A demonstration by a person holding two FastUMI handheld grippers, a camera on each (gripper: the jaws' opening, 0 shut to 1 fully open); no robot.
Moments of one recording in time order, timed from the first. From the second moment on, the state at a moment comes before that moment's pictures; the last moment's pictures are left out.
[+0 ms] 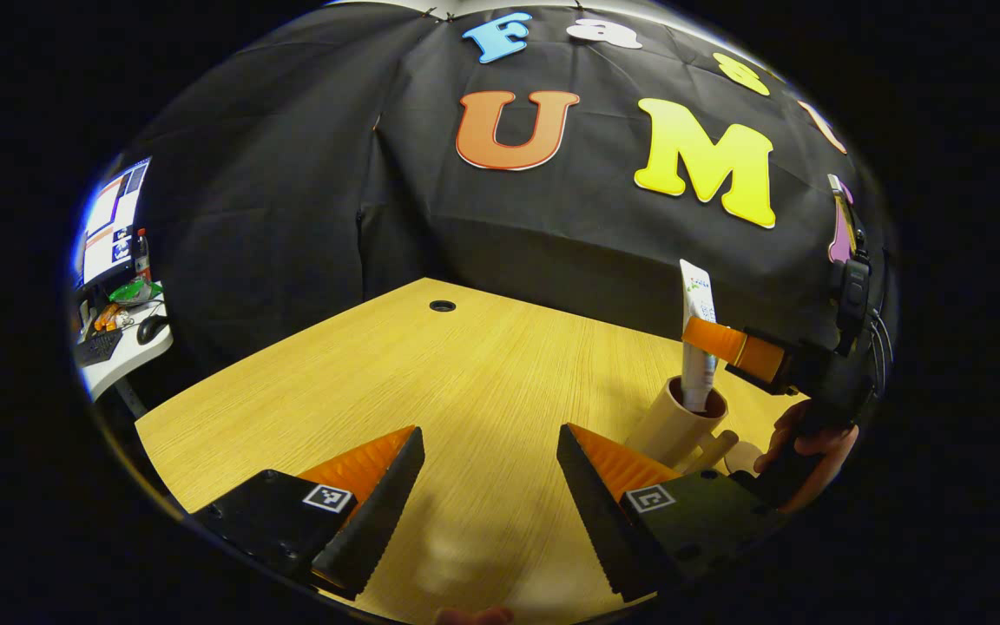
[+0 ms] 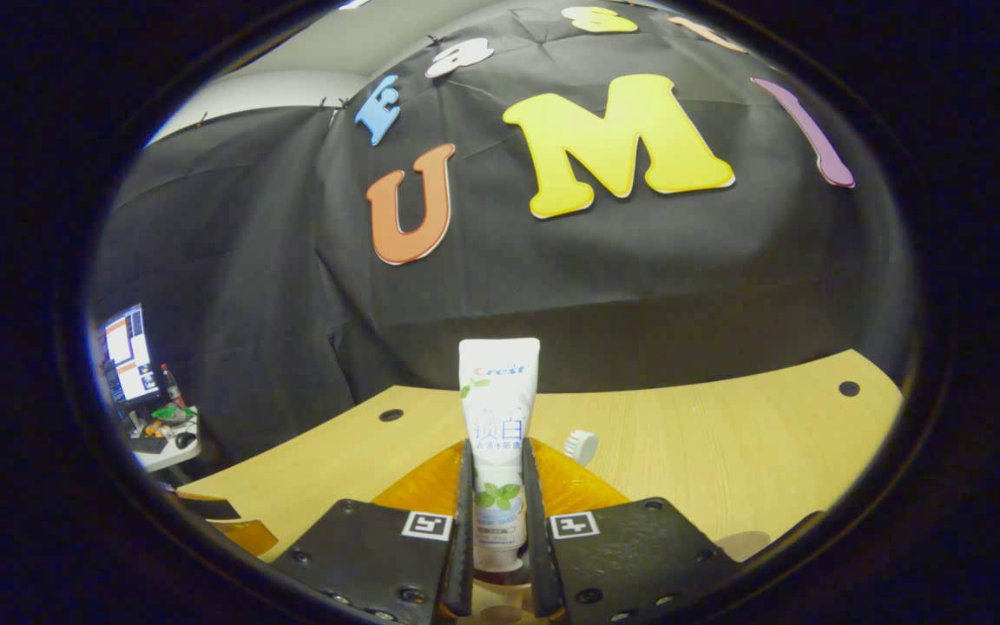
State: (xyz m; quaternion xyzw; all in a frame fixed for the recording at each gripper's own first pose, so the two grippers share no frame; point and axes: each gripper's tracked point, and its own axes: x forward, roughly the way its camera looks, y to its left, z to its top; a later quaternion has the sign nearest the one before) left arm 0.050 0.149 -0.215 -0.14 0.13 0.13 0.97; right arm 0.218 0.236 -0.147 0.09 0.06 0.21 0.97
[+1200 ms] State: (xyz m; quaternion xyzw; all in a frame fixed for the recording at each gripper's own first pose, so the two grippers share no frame) left arm 0.082 0.066 -0.114 -0.12 0.12 0.06 0.98; right arm 0.099 0.099 -0.067 0.02 0.08 0.16 0.98
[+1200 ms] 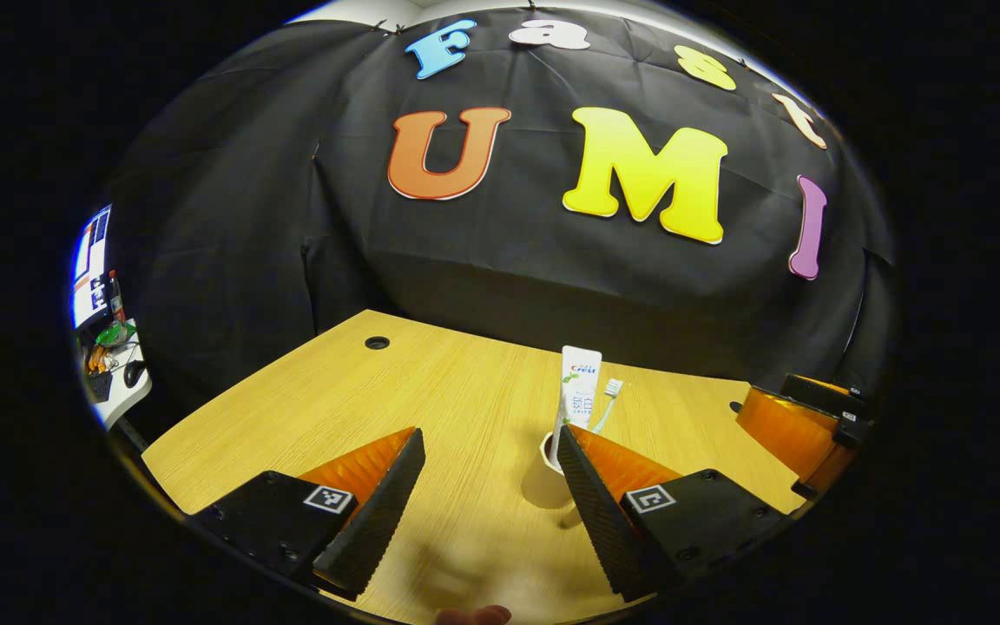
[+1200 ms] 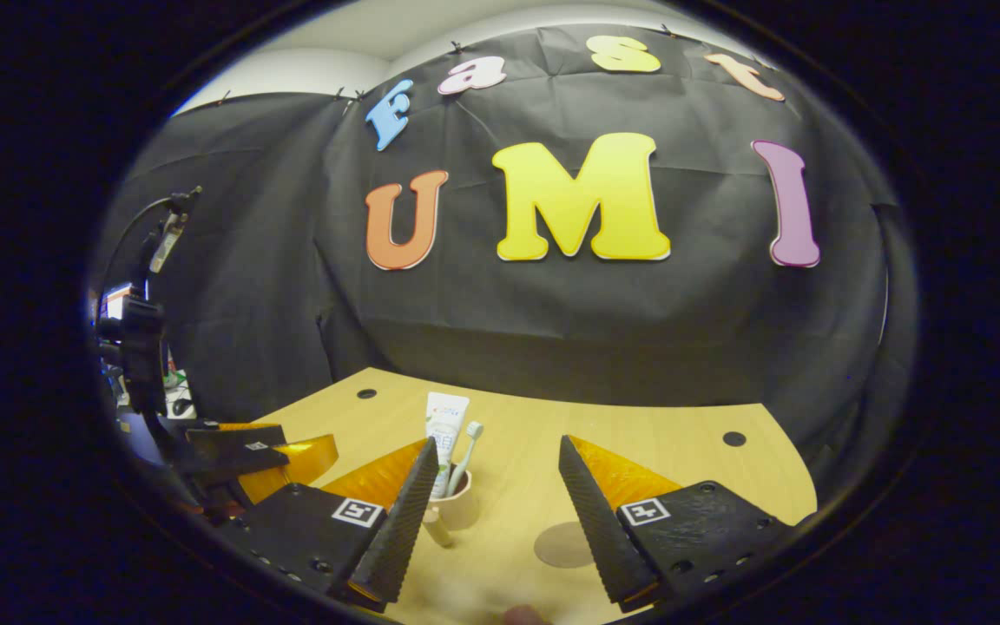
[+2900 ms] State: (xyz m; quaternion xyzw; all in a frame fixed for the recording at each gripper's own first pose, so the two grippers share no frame) left arm 0.132 -0.025 -0.245 -0.08 0.56 -0.02 0.82; right arm 0.047 -0.048 -0.112 0.09 0.22 0.05 0.97
